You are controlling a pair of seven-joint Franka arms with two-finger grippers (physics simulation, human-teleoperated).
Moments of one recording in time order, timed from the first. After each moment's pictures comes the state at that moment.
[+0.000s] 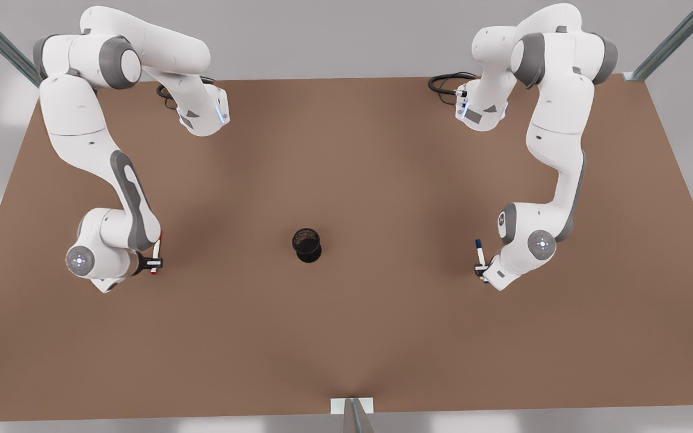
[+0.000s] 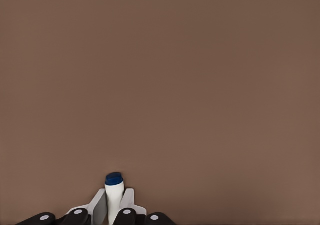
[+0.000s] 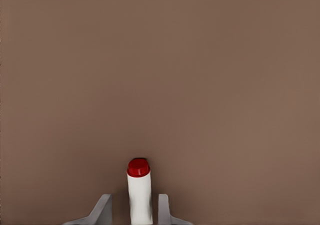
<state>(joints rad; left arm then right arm) -0.10 0.64 -0.02 -1.89 -0.09 2.52 0.01 -0.19 0.61 0.05 -1.88 -0.06 2.24 -0.12</state>
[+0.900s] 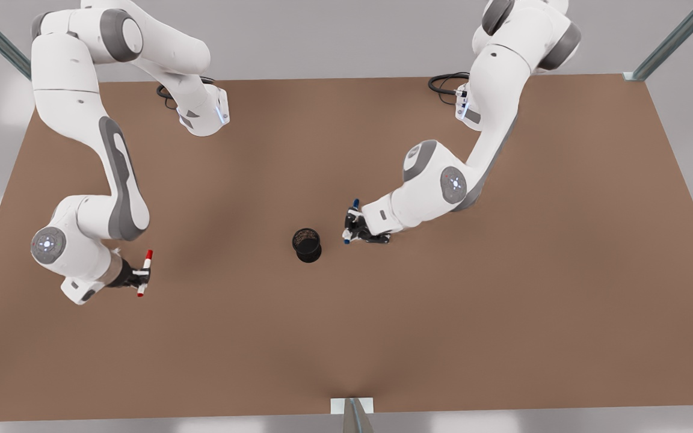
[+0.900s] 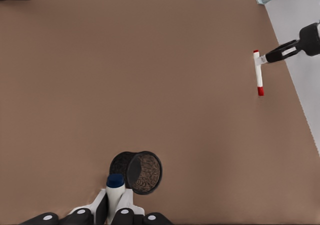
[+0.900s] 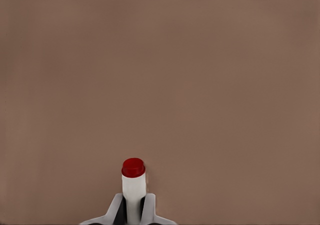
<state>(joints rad) -0.41 0.50 -0.29 -1.52 -0.59 2.34 0.05 -0.20 0.45 0.19 -1.68 -0.04 2.16 -0.15</state>
